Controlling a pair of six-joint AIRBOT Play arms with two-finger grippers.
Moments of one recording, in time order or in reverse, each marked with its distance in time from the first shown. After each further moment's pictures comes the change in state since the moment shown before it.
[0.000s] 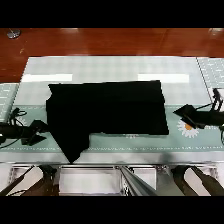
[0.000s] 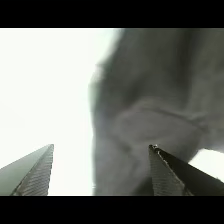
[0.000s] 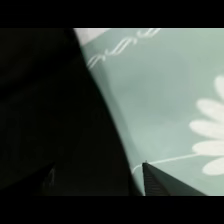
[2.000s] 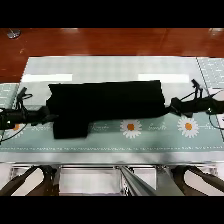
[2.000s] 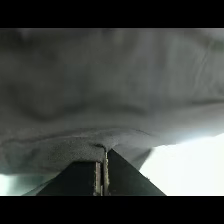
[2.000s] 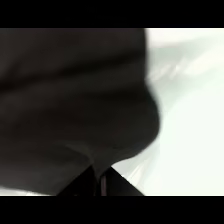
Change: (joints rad) left arm -0.255 0.023 0.124 -0.232 0.125 0.133; right arm 0.209 -0.295 0.256 -0.047 0.019 0.040
